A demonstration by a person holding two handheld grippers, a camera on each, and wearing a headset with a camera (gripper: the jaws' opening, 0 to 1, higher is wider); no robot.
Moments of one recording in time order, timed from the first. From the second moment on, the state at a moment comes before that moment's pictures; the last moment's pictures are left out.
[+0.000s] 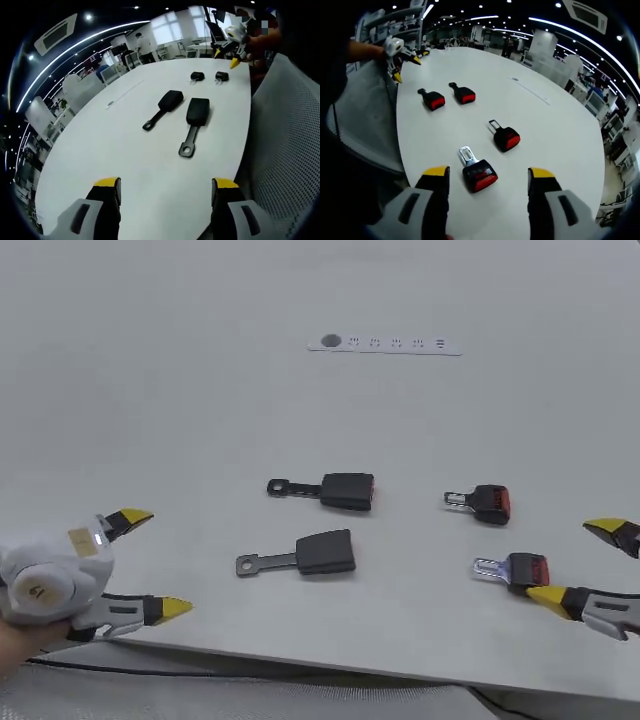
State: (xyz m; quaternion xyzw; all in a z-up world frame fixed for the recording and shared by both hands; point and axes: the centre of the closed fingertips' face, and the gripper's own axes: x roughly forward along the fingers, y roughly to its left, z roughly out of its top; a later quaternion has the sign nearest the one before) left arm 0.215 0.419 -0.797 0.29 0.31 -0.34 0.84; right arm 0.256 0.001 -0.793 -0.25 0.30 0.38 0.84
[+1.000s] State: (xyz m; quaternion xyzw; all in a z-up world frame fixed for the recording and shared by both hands) left arm 0.241 0.343 -0.803 0.32 0.33 -0.42 0.78; right arm 0.247 0.014 -0.817 -0.35 0.32 0.49 0.74
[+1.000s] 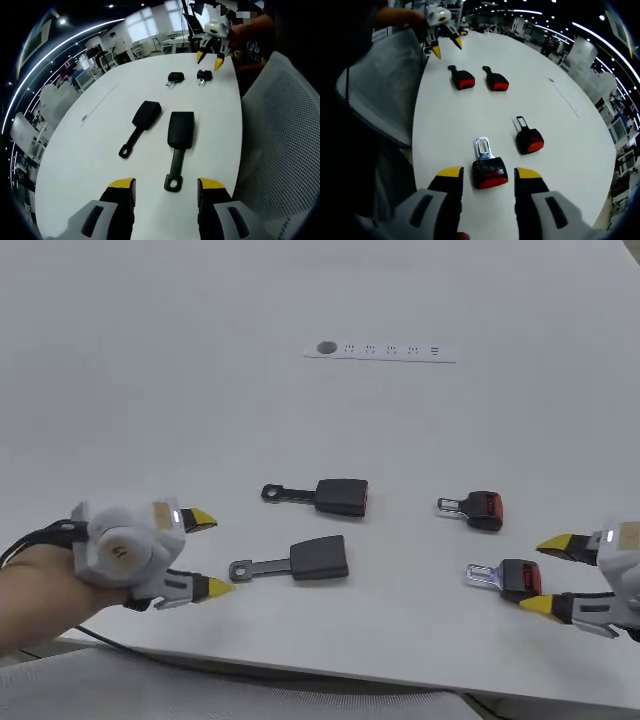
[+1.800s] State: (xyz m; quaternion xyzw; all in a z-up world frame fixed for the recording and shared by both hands) left arm 0.263 0.279 -0.843 0.32 0.35 -0.48 0.73; right arm 0.255 0.012 -0.851 -0.36 0.37 0.52 0.68
